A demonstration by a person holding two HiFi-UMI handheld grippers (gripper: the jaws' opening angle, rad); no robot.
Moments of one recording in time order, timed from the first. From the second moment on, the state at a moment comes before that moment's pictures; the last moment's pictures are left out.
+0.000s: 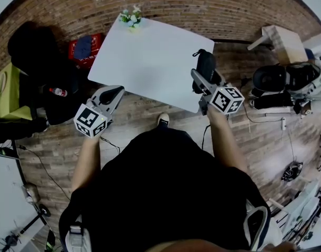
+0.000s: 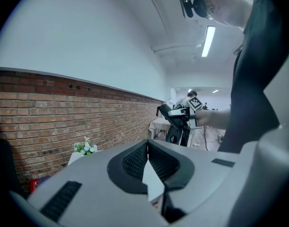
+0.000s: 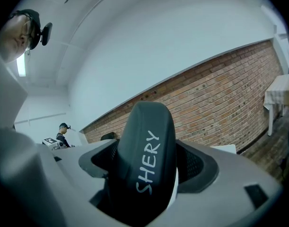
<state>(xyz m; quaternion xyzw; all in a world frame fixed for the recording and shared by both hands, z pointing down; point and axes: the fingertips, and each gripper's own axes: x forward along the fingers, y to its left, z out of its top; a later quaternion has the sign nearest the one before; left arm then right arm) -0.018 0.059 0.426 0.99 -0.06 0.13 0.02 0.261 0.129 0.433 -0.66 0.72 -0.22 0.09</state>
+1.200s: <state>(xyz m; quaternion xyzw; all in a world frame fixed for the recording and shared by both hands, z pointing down) 0.074 -0.030 0.440 0.98 -0.11 0.15 0.03 0.350 0.020 0.462 -0.62 0.74 -0.25 0.07</state>
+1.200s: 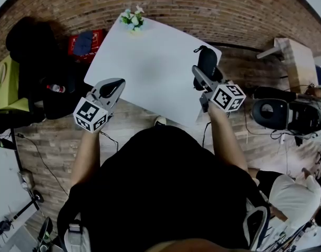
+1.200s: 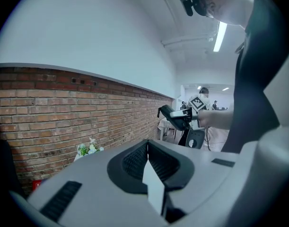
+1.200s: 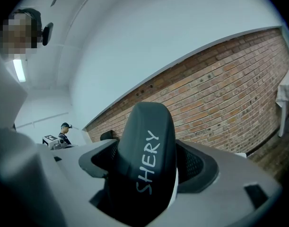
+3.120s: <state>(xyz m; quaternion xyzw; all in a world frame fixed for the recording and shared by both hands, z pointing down) 0.070 -0.069 0.436 0.98 -0.13 0.15 0.04 0.347 -0.042 0.454 -0.60 0.76 -0.25 0.06</state>
